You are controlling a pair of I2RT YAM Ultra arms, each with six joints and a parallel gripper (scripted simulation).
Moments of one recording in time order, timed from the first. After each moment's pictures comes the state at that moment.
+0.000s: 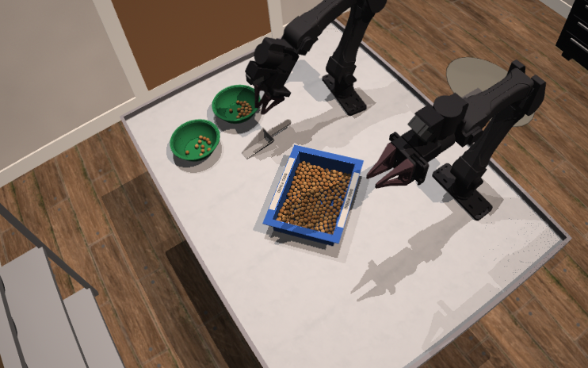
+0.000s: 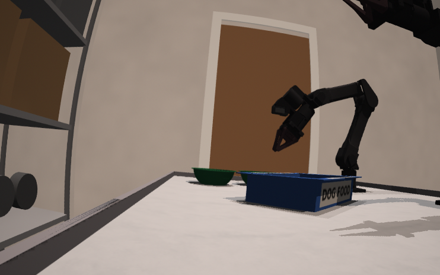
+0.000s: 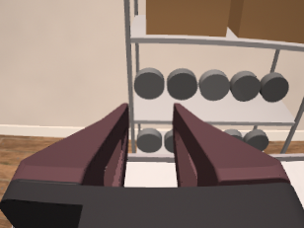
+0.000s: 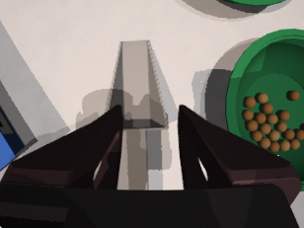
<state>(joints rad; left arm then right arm) 0.00 1.05 1.05 0.00 0.00 0.00 0.16 1.15 0.82 -0.57 -0.01 -0.01</state>
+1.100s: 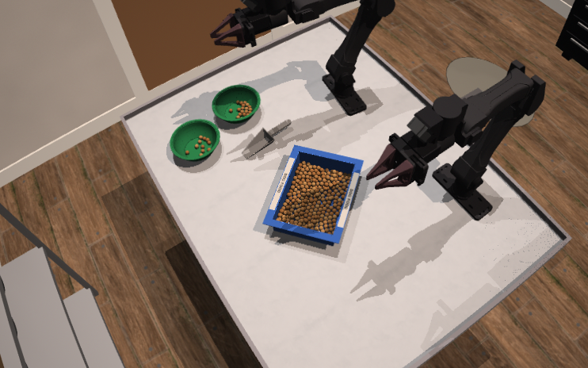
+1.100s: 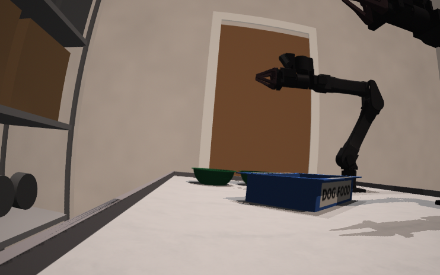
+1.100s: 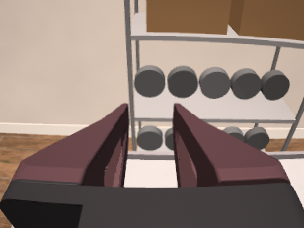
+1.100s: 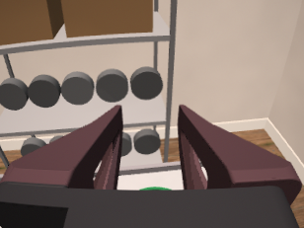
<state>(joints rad) 0.00 1.05 1.05 0.00 0.00 0.00 0.00 1.06 1.05 0.00 0.00 0.00</state>
